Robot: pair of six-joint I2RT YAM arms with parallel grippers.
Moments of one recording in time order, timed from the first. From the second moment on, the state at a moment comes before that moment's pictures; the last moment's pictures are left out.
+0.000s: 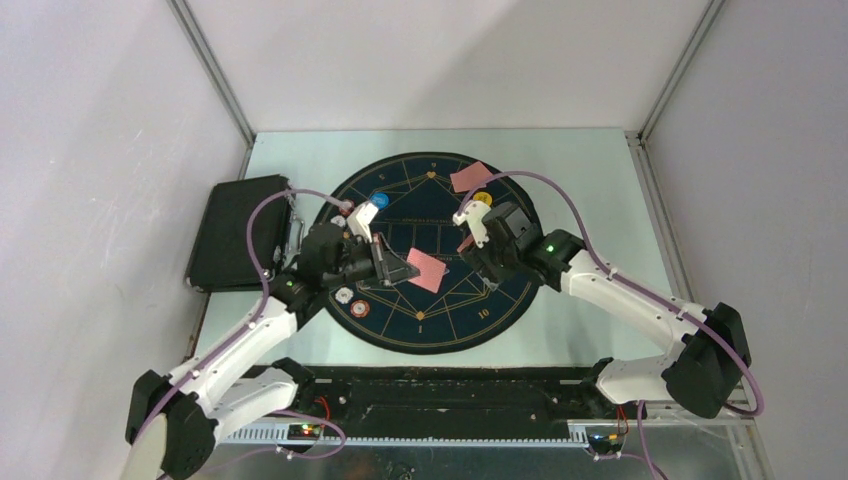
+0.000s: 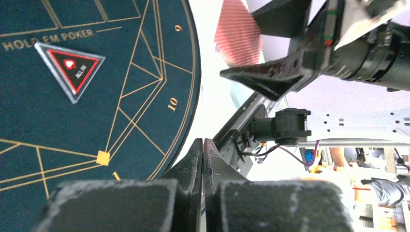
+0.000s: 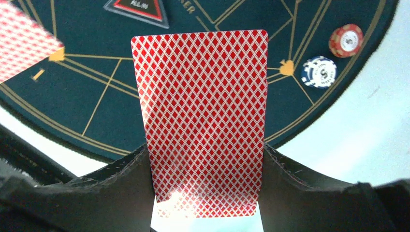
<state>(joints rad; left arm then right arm) -0.52 0.97 0.64 -0.06 0.53 -0.73 0.78 1.31 1.06 -0.64 0.09 -0.12</state>
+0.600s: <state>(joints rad) -0.47 1.06 0.45 0.11 0.51 -0.82 0.72 1.27 1.03 -0.58 0.24 -0.01</state>
